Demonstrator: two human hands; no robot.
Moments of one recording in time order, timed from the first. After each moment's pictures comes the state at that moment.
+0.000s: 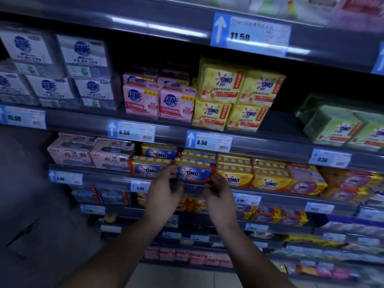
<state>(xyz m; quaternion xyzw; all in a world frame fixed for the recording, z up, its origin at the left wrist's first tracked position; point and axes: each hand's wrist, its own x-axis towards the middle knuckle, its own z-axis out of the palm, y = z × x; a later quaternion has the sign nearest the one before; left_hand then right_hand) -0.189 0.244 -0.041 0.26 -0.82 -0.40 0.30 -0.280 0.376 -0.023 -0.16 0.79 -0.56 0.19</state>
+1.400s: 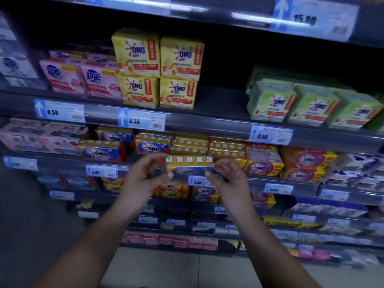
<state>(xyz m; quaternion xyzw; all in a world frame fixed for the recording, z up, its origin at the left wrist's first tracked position) -0.227 0.334 -0.010 0.18 -0.65 -0.69 0.27 -0.376 0.515 -0.007 -0.26 0.66 -0.68 0.21</state>
